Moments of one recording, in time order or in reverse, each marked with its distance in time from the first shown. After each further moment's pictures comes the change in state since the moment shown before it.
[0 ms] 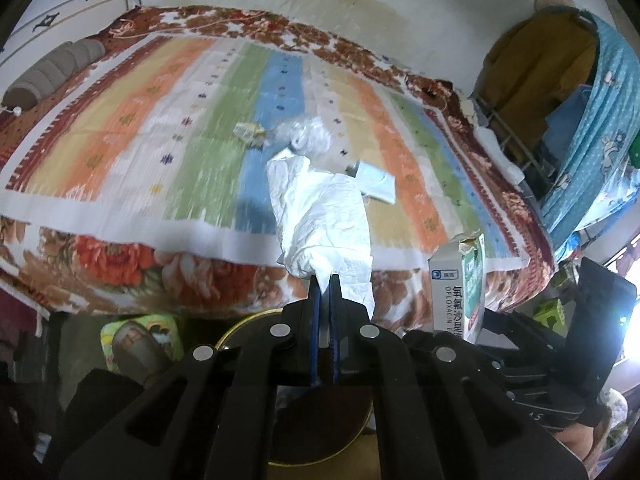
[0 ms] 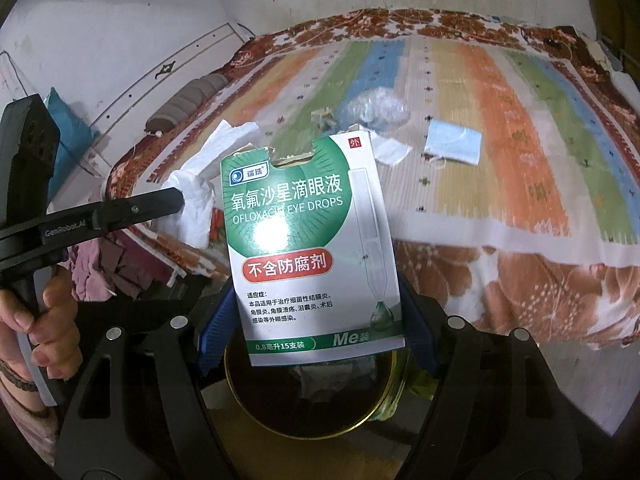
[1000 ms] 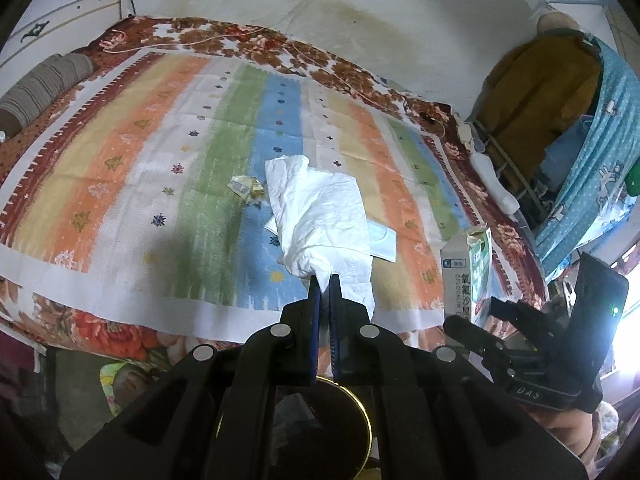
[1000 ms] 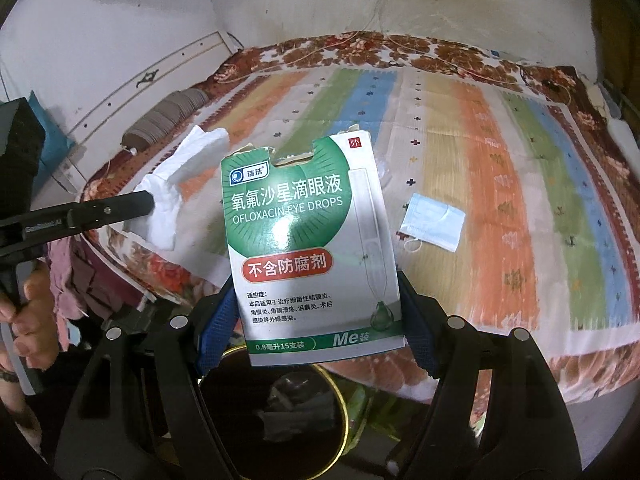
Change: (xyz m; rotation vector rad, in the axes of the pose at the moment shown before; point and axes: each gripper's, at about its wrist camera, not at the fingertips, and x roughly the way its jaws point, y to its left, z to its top) left arm 0.007 0.015 0.090 -0.012 -0.048 -0.065; right arm 0.012 -0.012 0.101 -0.064 -0.048 -0.089
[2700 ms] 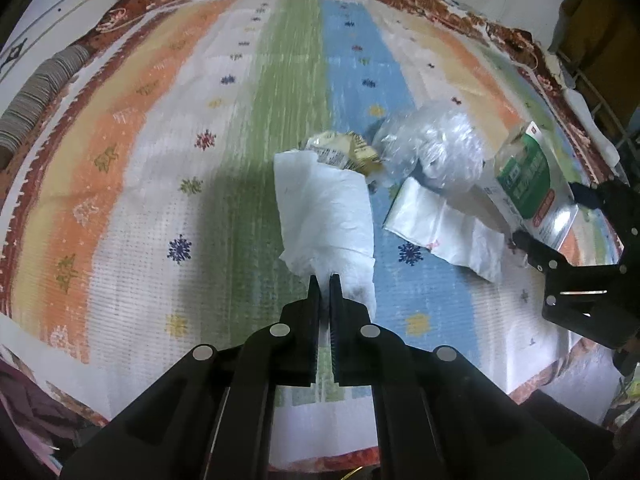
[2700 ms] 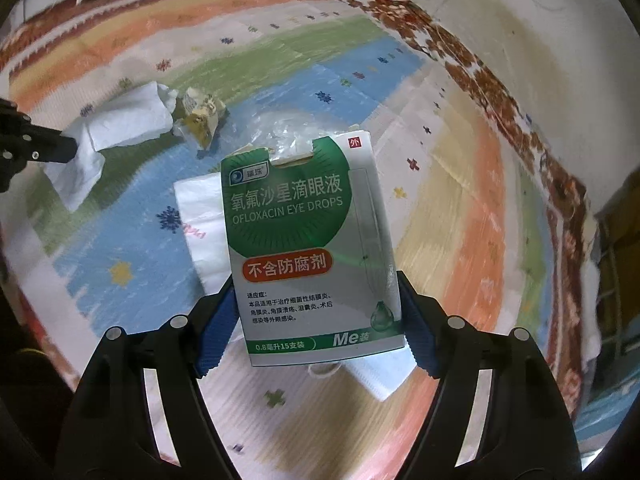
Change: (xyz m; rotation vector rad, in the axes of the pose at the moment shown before) left arm 0.172 0.081 0.050 0.089 0.231 0.294; right arm 0.213 -0.022 0.079 -0.478 0.217 -0.325
